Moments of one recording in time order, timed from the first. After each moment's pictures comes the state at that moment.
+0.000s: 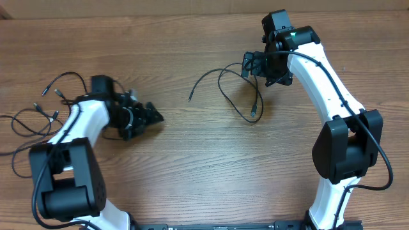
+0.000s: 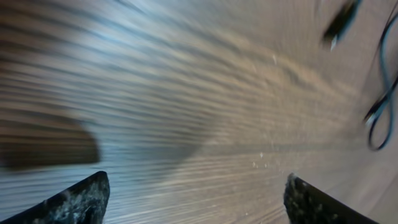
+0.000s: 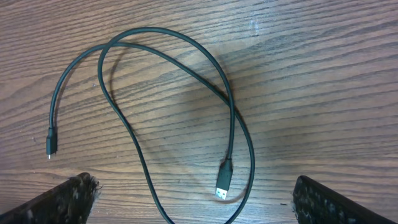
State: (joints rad) left arm 0.11 1.79 1.04 -0.74 0.53 -0.24; right arm 0.24 2.05 1.84 -1.10 -0.09 0.41
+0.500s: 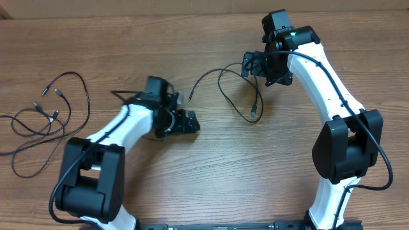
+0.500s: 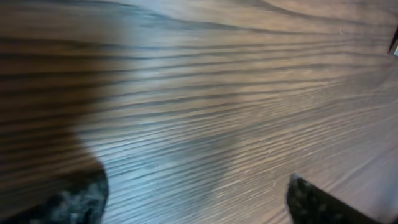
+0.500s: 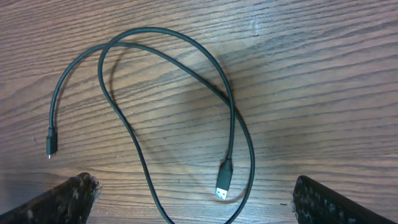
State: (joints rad) left arm -0.26 1.78 1.00 -0.55 0.42 -0.29; right arm 0.24 2.05 1.84 -1.10 -0.09 0.41
